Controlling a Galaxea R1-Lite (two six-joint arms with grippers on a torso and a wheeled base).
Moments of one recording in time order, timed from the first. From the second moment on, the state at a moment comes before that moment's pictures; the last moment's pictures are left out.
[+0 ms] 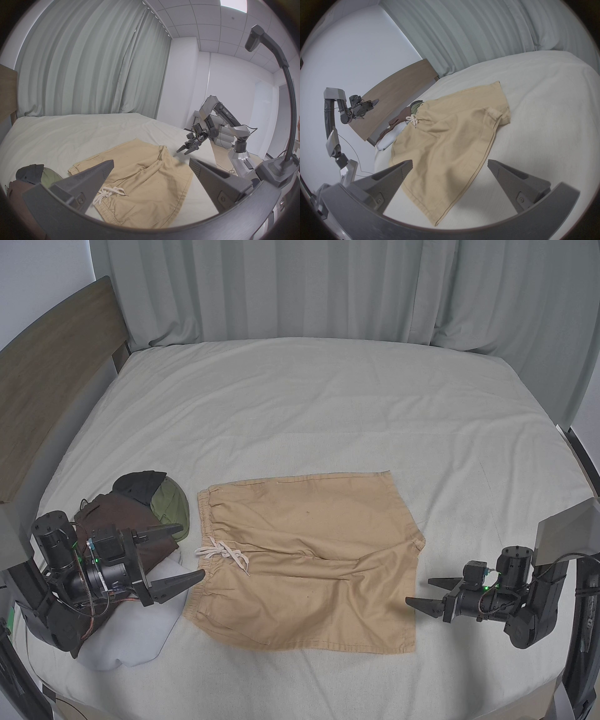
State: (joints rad) left arm -0.02 1.95 -0.31 -1.55 -0.98 0.13; right arm 0.11 2.34 -0.35 -1.54 0.65 0.03
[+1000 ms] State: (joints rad) left arm -0.02 1.97 -0.27 -1.55 -0.99 0.15; right arm 0.12 2.38 -0.20 -1.54 0.72 0.03
